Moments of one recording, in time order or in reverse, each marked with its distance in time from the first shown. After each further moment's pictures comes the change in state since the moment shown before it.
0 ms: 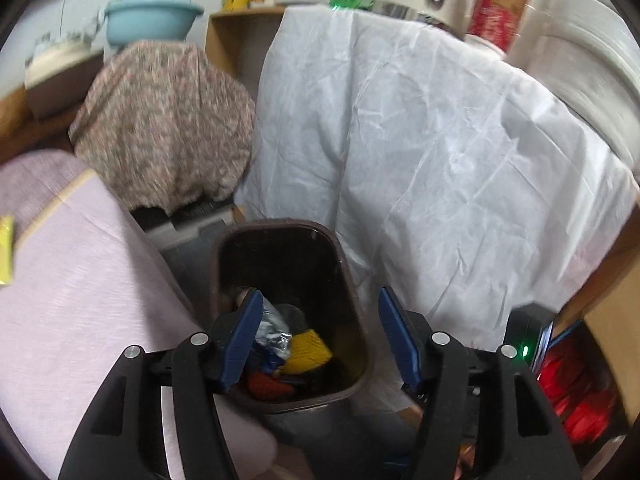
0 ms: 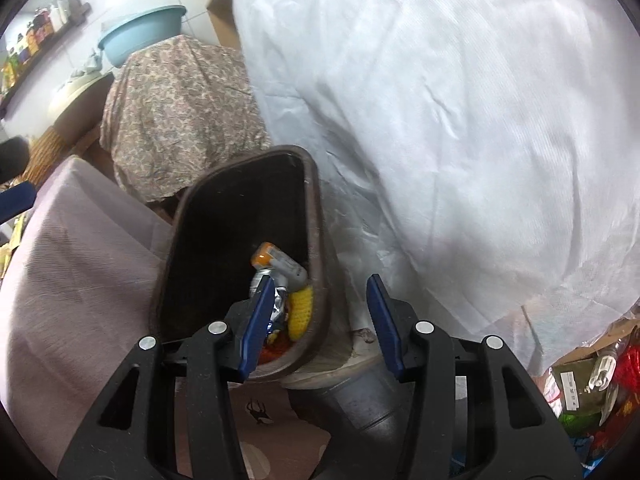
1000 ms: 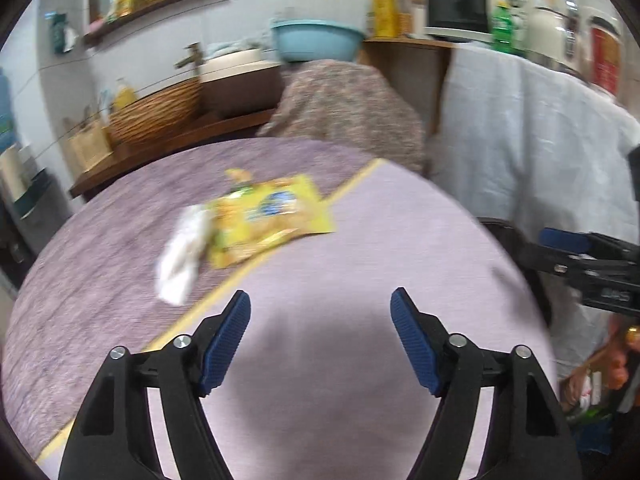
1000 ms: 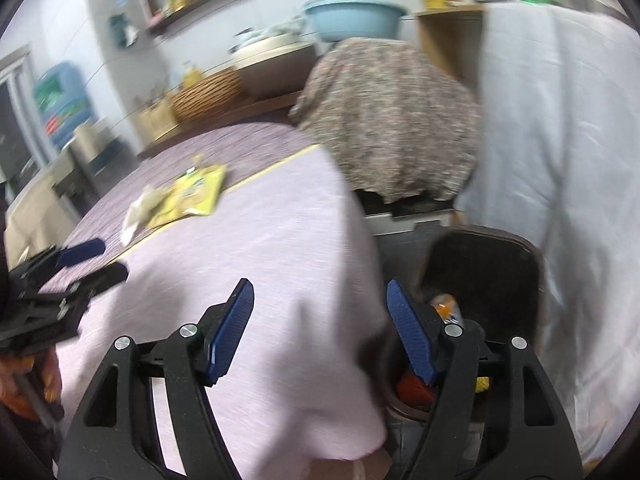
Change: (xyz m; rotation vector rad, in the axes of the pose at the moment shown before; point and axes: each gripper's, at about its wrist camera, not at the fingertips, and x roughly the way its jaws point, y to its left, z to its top) left arm -0.137 0.197 -0.057 -0.089 -0.055 0.498; right arm -0.059 0.225 0.028 -0.440 0.015 0.436
